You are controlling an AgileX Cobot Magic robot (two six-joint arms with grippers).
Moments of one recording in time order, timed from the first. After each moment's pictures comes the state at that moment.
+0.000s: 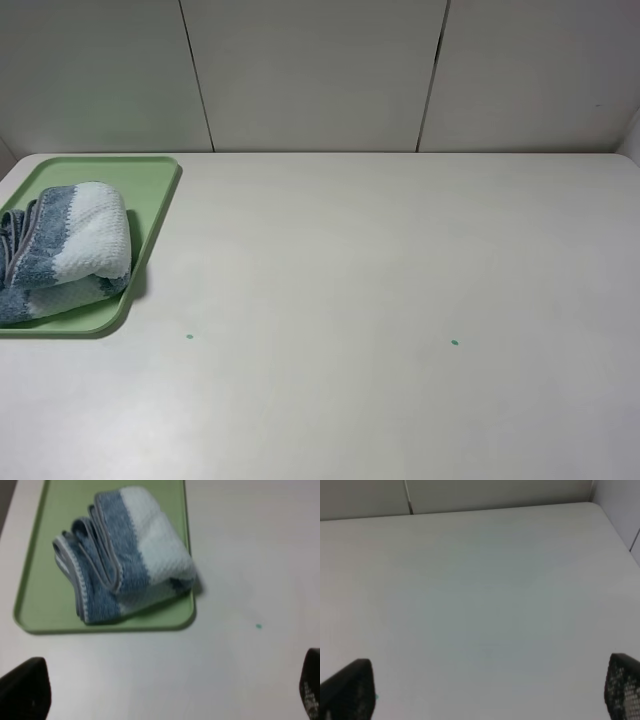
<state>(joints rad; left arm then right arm) 0.15 0.19 -0.71 -0.08 1.17 0.12 -0.04 -0.01 -0.50 0.00 1.02 0.07</state>
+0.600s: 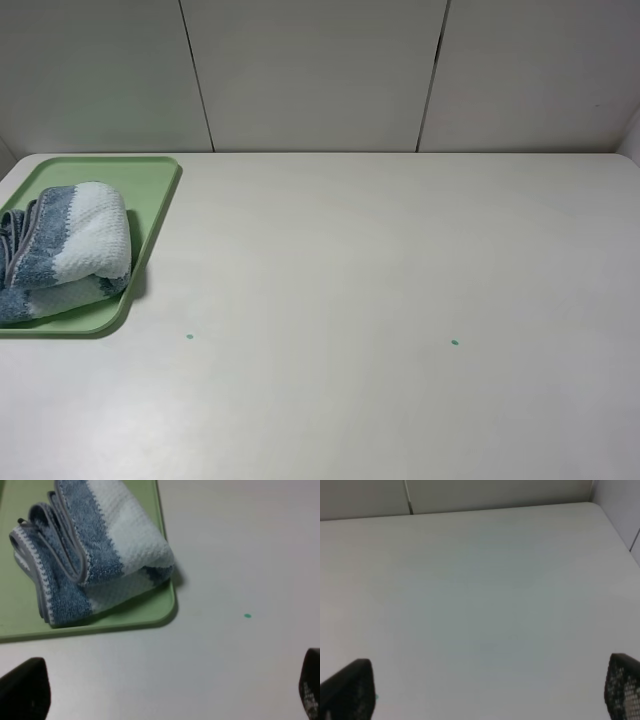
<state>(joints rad) 0.01 0.00 -0.49 -0.06 1.06 0.08 -0.04 -0.01 -0.50 0.00 1.02 0.07</state>
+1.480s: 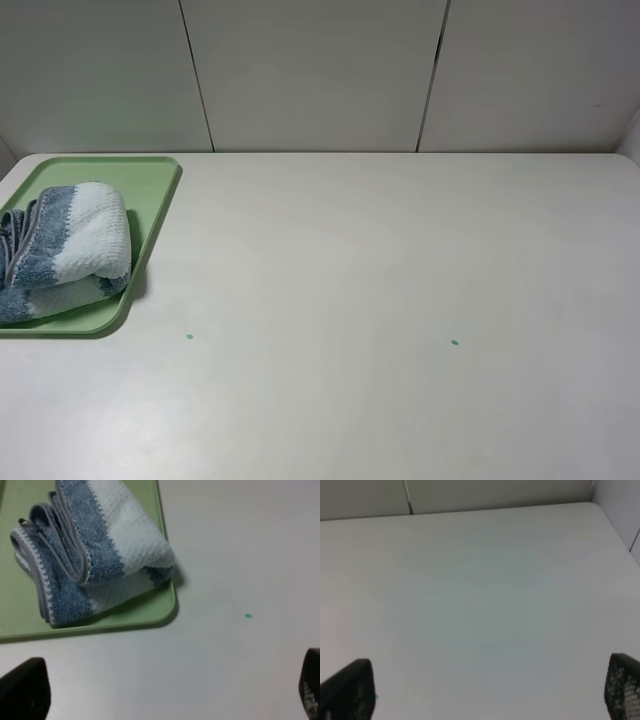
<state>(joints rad) 0.01 0.00 -0.49 -0.06 1.06 0.08 -0.04 -0.01 -0.50 0.00 1.02 0.07</state>
